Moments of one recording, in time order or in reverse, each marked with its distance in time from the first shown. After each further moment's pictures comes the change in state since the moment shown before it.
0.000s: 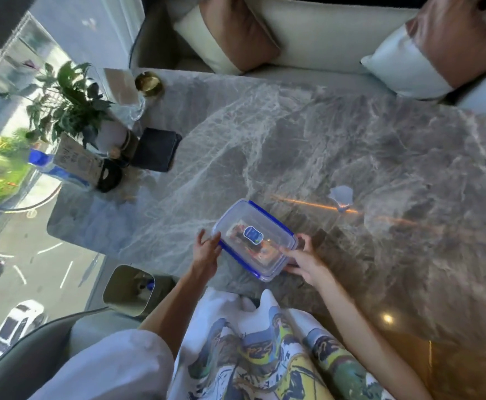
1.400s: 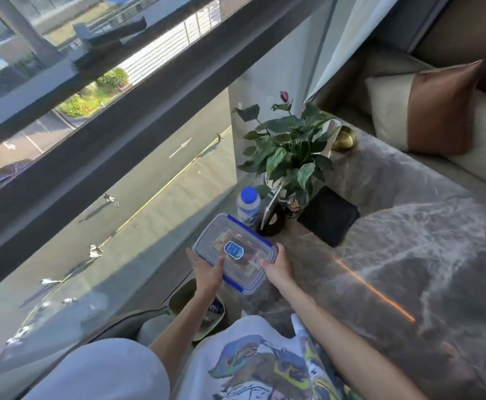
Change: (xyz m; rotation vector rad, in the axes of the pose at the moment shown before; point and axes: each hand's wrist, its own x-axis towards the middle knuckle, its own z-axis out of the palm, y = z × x) left_hand 0.145 0.243 -0.356 0.214 0.431 0.302; right_hand 0.069 -0.043 0.560 -0.890 -0.127 -0.276
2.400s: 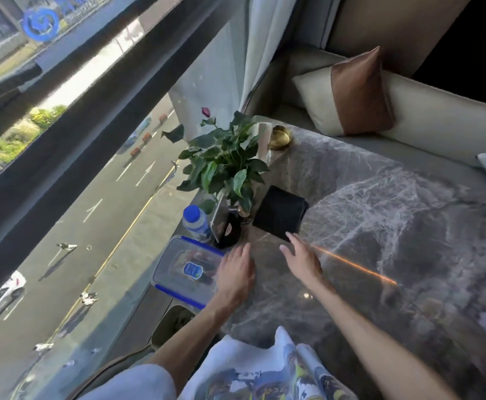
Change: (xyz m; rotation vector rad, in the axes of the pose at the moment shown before) left_hand -0.049 0.056 0.124 1.014 -0.351 0.775; right_hand 0.020 0.056 -0.145 -0.307 0.265 -0.225
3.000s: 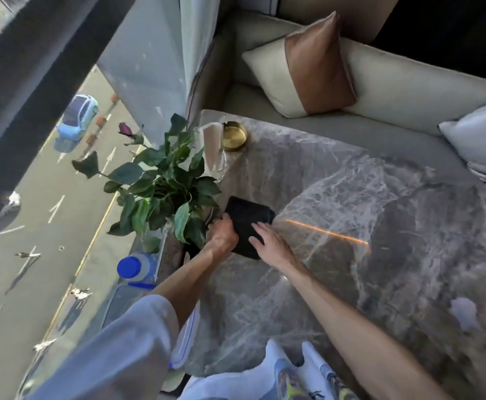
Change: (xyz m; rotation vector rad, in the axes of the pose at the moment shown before) left_hand 0.201 0.067 -0.005 0.055 -0.337 -0.200; right_hand 0.113 0.019 -0.023 0.009 -0.151 0.004
